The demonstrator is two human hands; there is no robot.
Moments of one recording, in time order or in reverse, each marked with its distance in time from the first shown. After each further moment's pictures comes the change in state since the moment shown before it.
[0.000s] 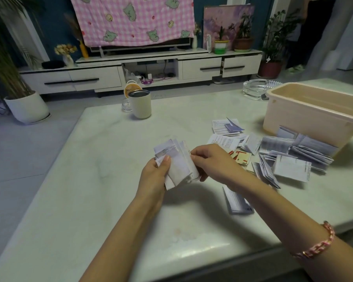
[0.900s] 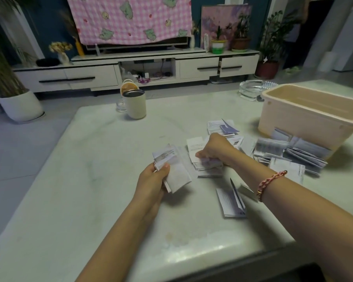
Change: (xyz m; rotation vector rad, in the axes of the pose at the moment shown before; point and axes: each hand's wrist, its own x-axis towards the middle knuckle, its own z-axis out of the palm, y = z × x) left_hand 0.002 -0.003 0.010 -0.090 0.008 -0.132; right_hand 0.075 0.032 -0.033 -0.422 0.104 0.449
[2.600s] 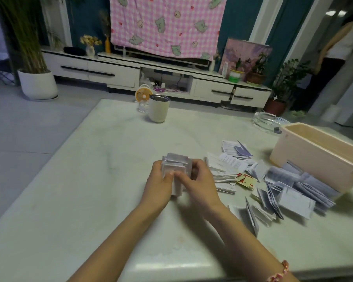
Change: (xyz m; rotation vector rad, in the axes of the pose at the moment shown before) left_hand -0.006 -0.005 -0.031 0.369 0.130 0.370; right_hand -0.085 -0.027 0.087 0.766 0.035 -0.477
